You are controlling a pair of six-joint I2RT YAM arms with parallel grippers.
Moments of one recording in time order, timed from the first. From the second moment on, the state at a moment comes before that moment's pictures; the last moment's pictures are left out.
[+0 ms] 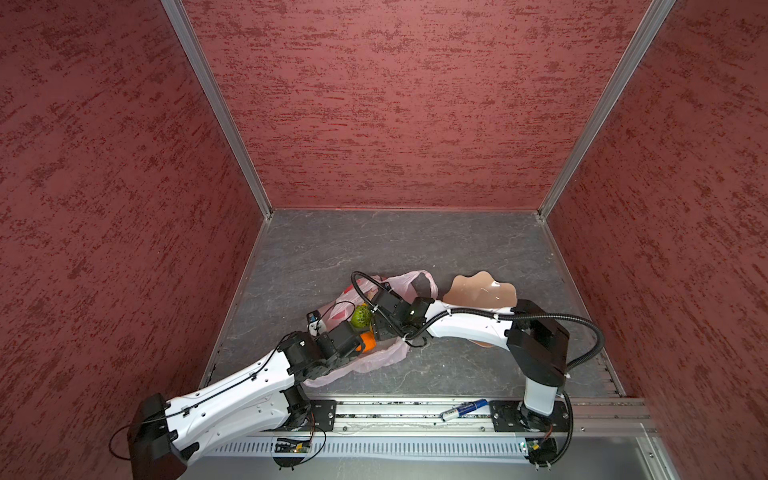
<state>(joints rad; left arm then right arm) -0.91 0.84 0.57 -1.06 -0.34 -1.28 1.07 1.87 1.28 -0.50 0.13 0.75</state>
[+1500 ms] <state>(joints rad) -0.71 0.82 0.54 -0.90 -0.29 -1.16 1.02 1.91 1.33 -0.43 0.10 0.64</state>
